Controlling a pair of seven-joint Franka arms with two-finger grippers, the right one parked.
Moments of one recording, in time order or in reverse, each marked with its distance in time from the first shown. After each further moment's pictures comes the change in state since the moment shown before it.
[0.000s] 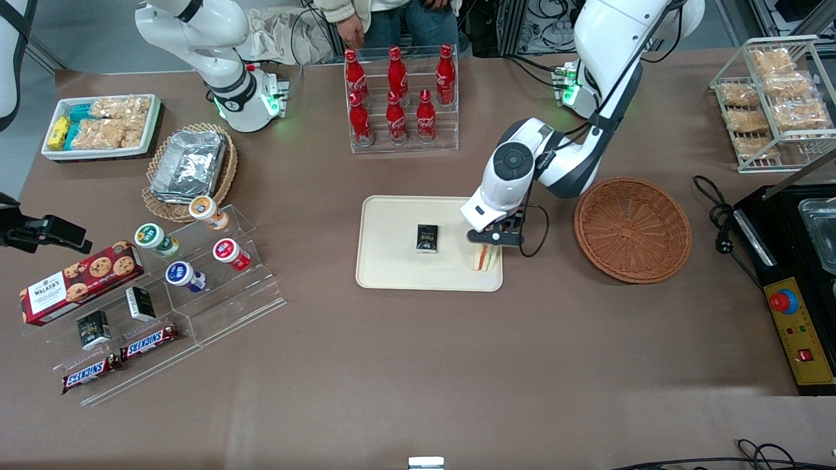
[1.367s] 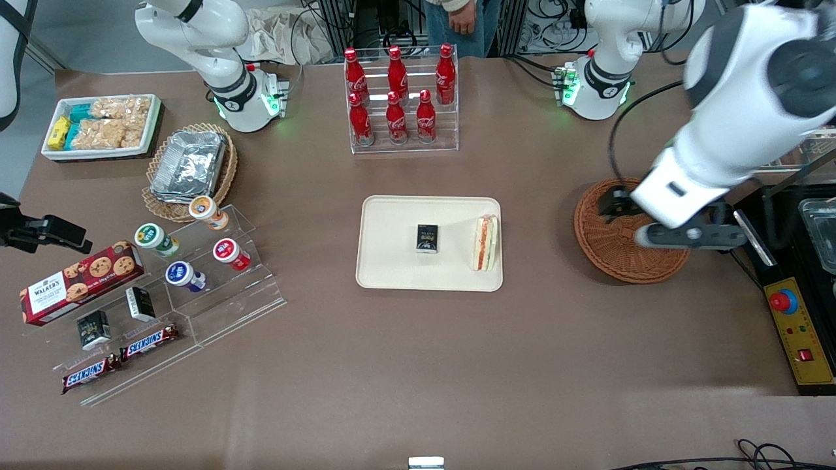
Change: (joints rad) arm 0.348 -0.213 0.043 0.580 -0.028 -0.722 0.372
